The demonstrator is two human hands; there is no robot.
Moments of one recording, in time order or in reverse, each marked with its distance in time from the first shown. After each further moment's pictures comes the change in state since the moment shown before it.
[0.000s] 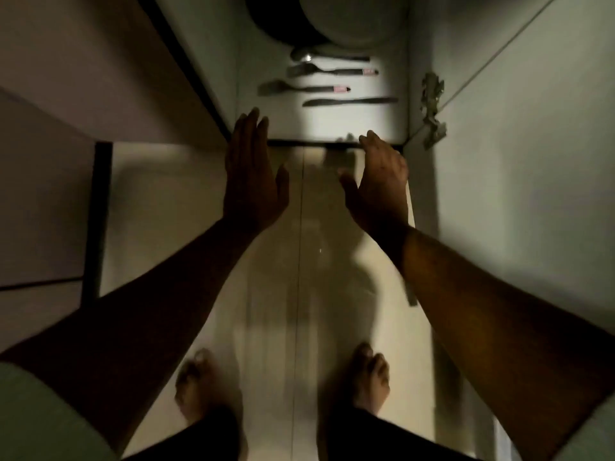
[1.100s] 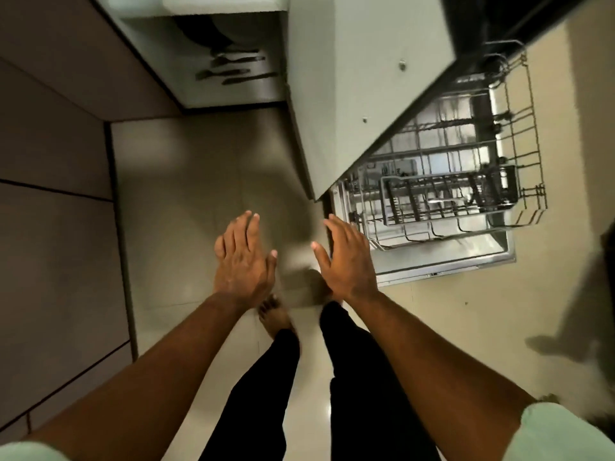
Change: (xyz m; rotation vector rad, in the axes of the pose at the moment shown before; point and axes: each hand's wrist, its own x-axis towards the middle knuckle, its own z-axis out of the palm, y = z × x) left_hand -0.277 0.328 -0.298 0.154 -0.601 -0.144; right_hand -0.385 -0.049 -0.353 0.022 -0.233 0.185
